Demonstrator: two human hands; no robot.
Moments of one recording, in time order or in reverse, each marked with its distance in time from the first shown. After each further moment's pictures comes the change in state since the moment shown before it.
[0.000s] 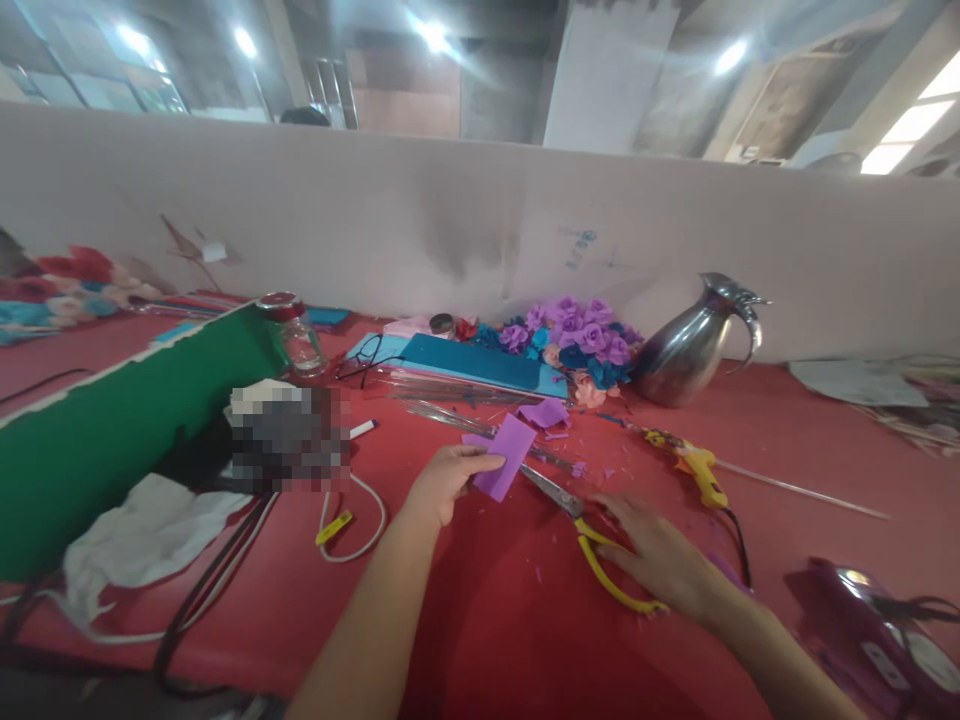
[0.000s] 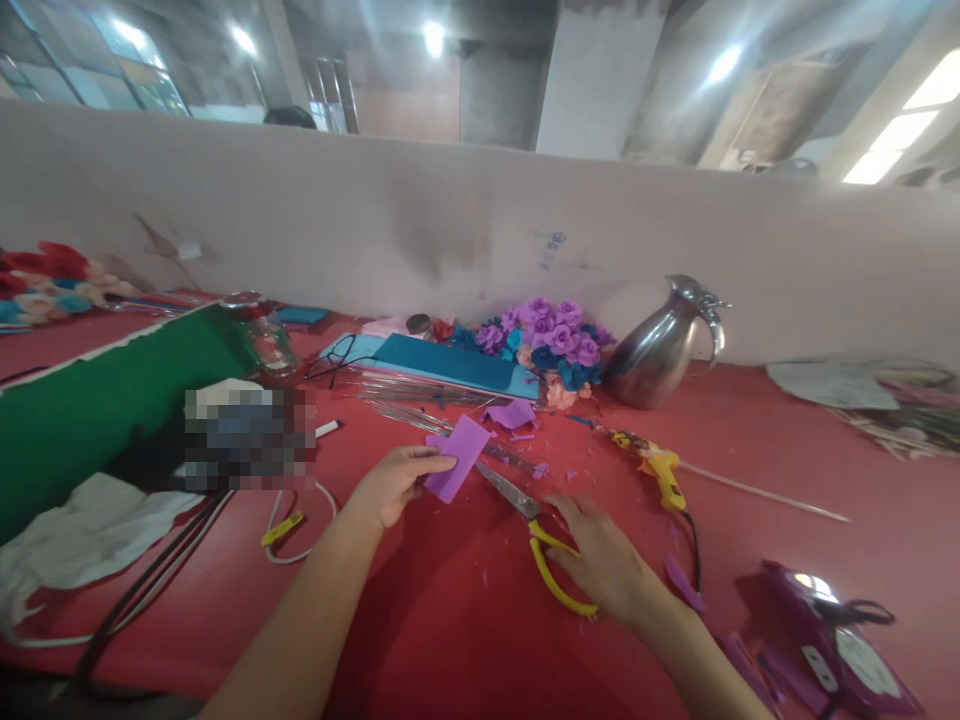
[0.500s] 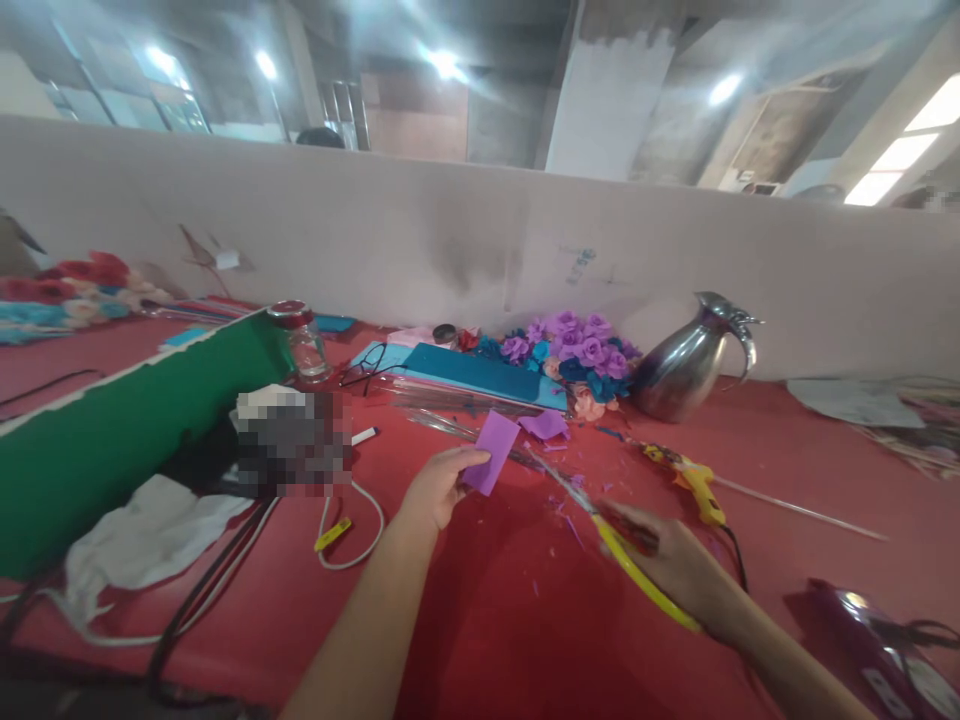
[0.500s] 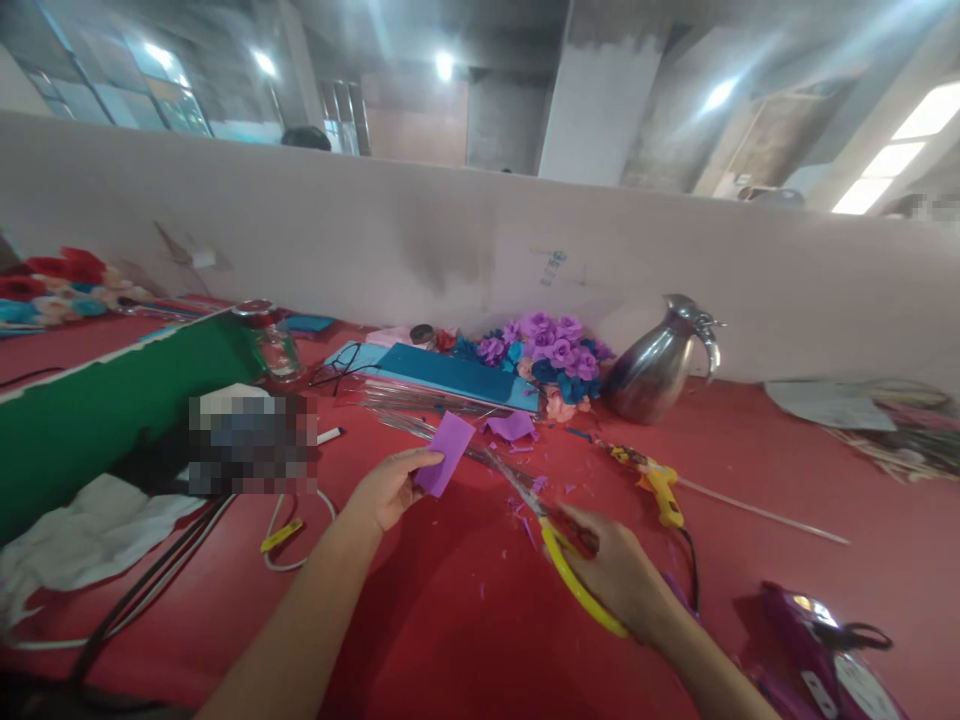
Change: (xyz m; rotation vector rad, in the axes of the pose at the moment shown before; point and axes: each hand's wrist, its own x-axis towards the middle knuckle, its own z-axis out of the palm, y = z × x) left_hand 0.012 -0.008 -0.009 -0.255 0.058 0.069; right_hand -0.004 -0.008 -0.017 0.387 0.000 0.025
